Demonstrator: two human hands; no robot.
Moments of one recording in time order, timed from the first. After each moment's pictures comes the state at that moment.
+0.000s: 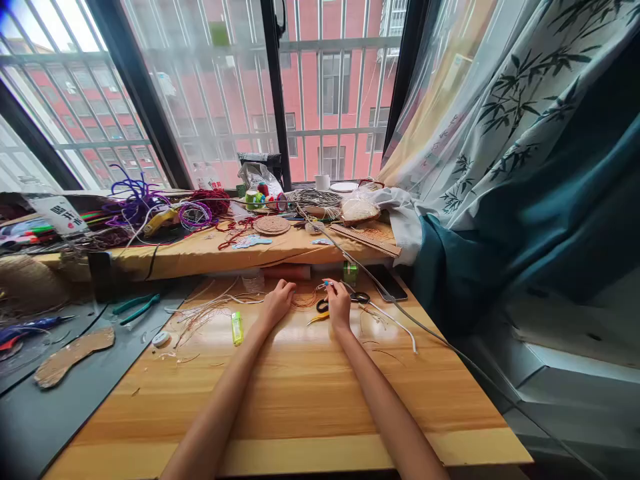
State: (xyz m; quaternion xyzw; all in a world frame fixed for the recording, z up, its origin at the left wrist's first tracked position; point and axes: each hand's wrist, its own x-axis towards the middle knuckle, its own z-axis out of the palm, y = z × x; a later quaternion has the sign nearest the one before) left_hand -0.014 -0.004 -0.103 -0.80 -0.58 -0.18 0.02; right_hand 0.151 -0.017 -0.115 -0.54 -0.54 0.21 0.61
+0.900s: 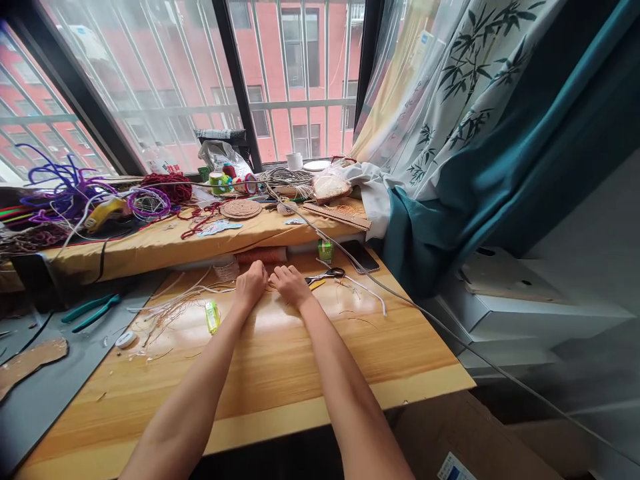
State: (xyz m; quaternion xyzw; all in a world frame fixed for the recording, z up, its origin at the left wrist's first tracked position) left_hand -0.013 0.007 -0.110 -0.76 -0.62 -0.18 0.13; right_hand 0.122 -0.015 -0.114 -0.43 -0.83 -0.29 0.21
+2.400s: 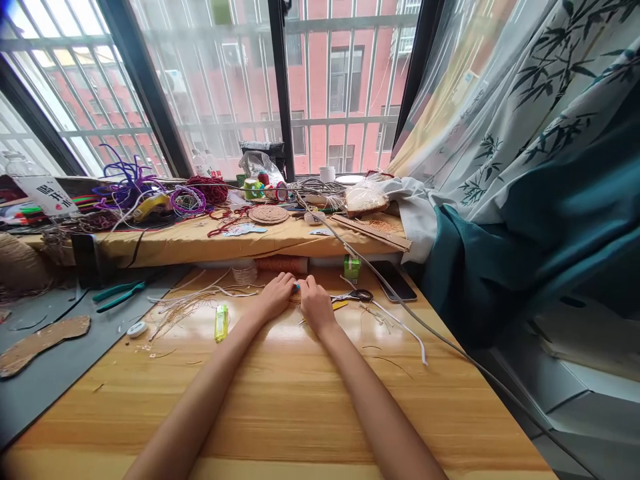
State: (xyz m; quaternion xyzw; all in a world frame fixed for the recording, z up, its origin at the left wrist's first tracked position) left_hand -0.006 0.015 -0.117 -0.88 -0.43 -0.15 0.16; right_hand 0.128 -0.020 -0.113 -0.55 -0.79 -0.14 0.23
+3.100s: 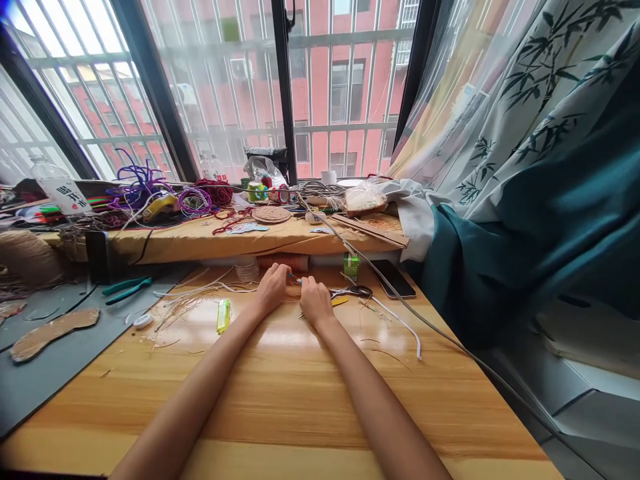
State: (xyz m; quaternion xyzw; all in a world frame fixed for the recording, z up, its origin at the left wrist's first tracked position) left_hand -0.008 0.015 -0.114 -0.82 -0.49 -0.24 0.16; right_hand 0.126 -0.020 -0.117 -0.58 -0.78 -0.14 0.19
